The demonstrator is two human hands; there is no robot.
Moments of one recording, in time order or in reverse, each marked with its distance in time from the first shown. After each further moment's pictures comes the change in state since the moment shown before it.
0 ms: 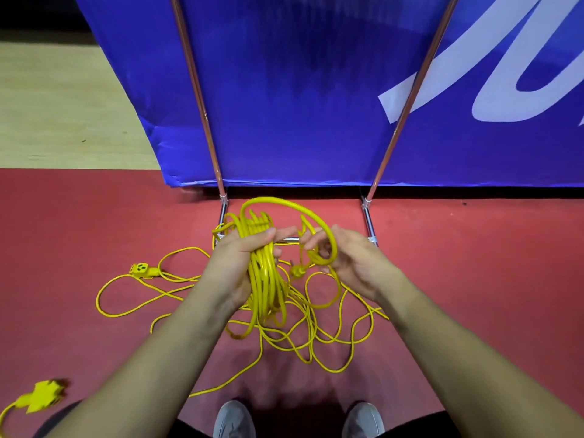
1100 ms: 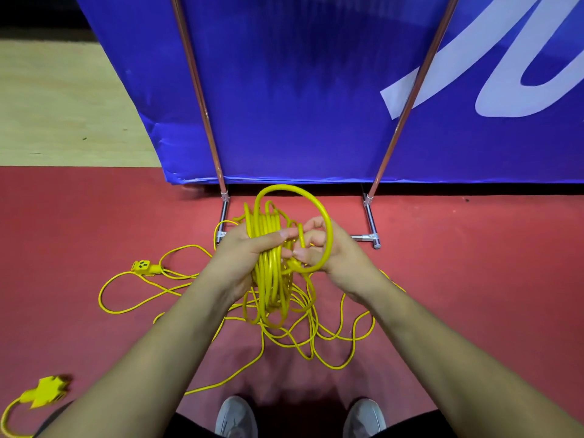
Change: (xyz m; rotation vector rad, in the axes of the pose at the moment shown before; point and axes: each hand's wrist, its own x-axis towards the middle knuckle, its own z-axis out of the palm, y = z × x) left_hand 0.006 -0.003 -0.002 0.231 -0.021 -0.009; right_hand 0.006 0.008 0.021 -0.212 0.073 -0.039
